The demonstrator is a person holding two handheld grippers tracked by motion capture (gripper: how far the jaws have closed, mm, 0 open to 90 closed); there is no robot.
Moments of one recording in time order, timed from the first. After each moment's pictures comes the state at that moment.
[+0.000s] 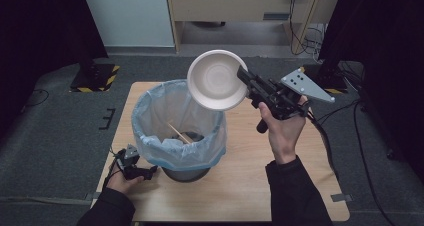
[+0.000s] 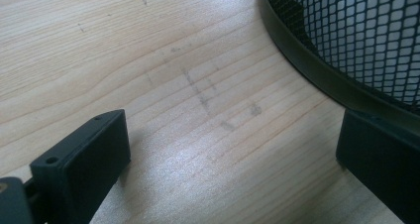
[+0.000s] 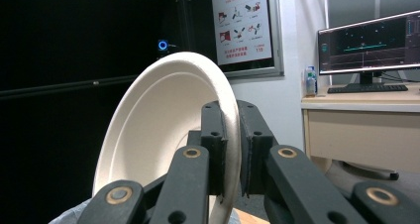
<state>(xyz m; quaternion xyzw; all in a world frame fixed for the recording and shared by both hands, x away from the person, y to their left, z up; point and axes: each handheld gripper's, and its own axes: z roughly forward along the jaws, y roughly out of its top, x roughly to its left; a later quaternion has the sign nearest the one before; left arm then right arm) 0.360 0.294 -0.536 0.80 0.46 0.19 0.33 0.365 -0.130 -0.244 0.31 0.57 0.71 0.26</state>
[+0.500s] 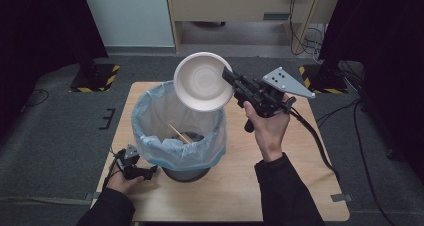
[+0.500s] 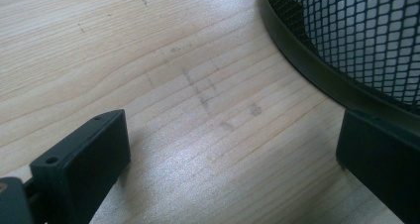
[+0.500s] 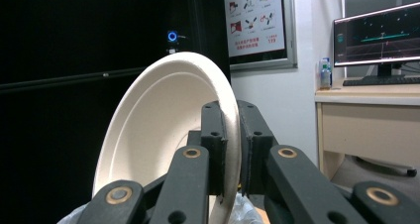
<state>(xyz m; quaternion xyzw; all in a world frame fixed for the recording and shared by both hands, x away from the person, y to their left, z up) 0.360 0.294 -0.536 0.80 0.46 0.19 0.33 0.373 -0.103 -0.250 0.31 0.59 0.70 0.24</state>
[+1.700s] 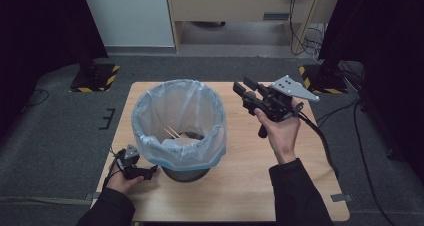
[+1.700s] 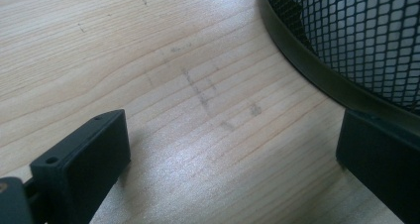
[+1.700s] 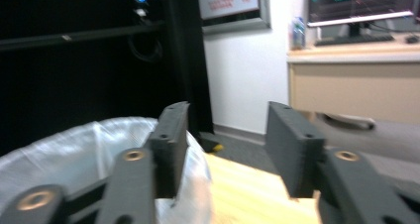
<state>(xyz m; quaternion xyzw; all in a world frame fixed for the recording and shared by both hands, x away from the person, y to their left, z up) 0.360 0.294 -0.536 0.80 0.46 0.19 0.33 0.391 -0.143 -0.292 0.36 0.62 0.65 0.25</state>
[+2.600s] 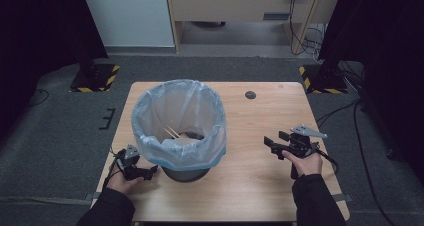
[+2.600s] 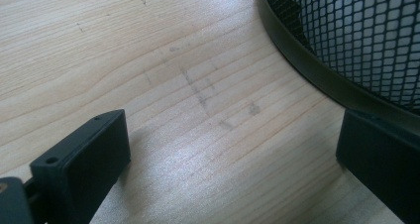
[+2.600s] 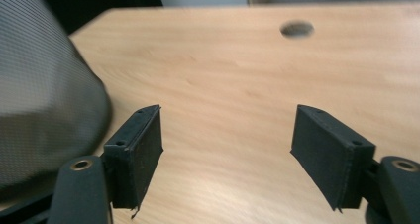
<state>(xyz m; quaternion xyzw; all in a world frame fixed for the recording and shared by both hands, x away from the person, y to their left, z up) 0.359 0.293 -0.536 0.80 0.46 0.19 0.33 0.392 -0.244 -0.466 0.50 0.70 0.48 0.17</state>
